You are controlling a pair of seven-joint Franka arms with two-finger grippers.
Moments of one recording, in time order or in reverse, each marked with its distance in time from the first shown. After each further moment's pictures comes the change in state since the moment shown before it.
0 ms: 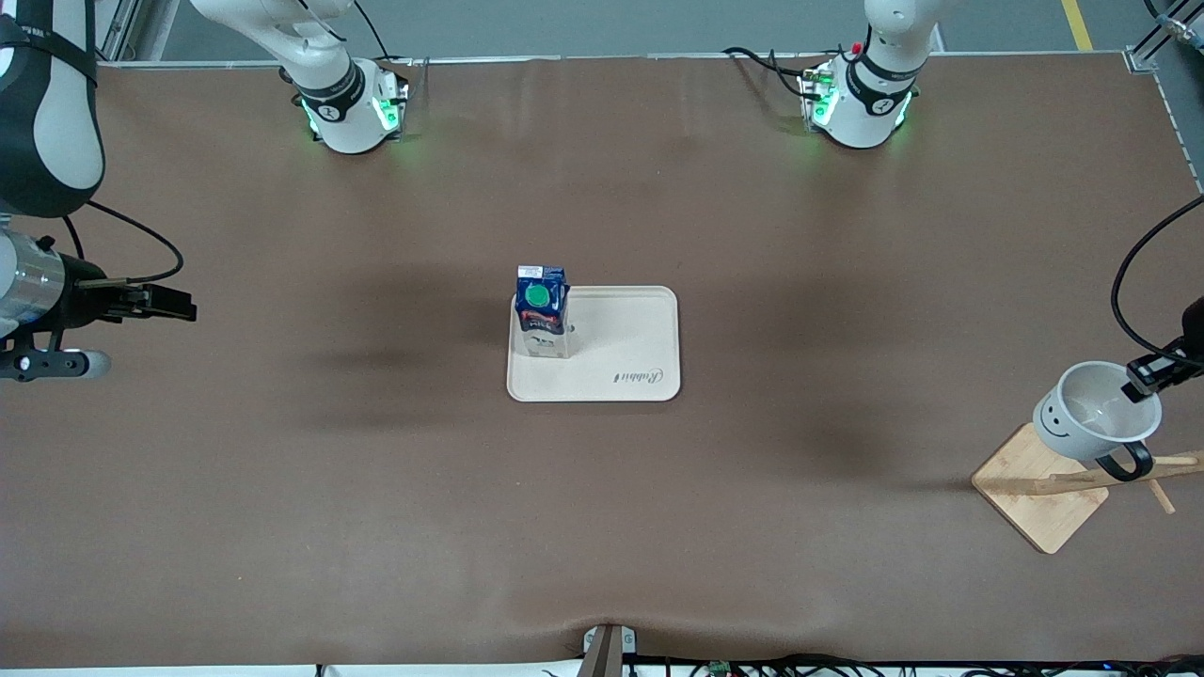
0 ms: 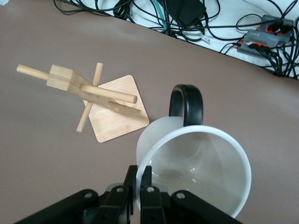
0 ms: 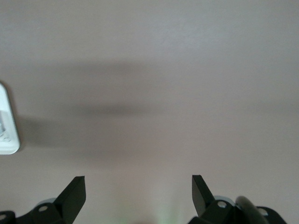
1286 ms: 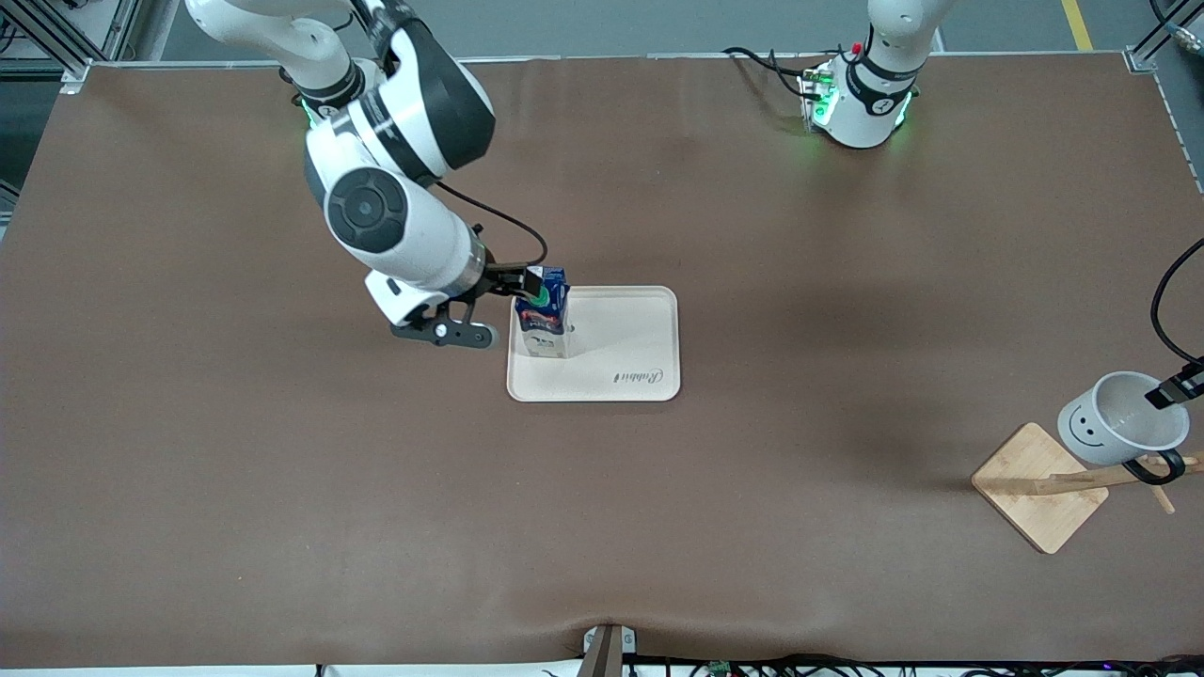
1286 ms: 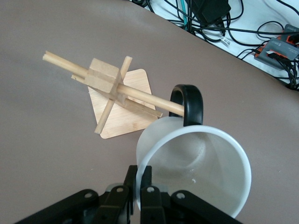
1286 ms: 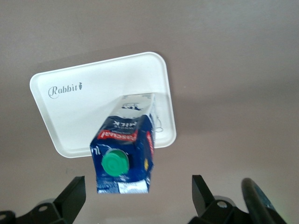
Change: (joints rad) left arm 0.089 0.053 0.001 -0.003 -0.058 0.017 0.006; right arm 0.565 0.177 0.022 0.005 0.233 0.245 0.701
